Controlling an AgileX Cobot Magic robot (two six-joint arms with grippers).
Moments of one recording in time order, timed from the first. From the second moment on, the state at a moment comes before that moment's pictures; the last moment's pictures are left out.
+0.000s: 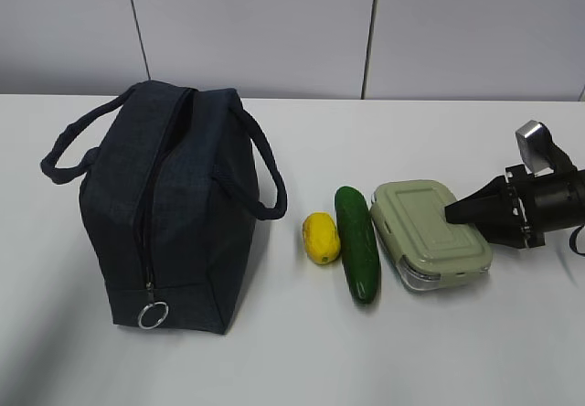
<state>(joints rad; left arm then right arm) 0.00 1.01 -0.84 -0.55 1.05 0.33 -0.35 2.26 -1.25 1.21 1.23 -1.16</state>
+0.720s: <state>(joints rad) -0.17 1.47 -1.09 -0.61 0.92 0.44 -0.35 2.26 -1.25 1.21 1.23 -1.16</state>
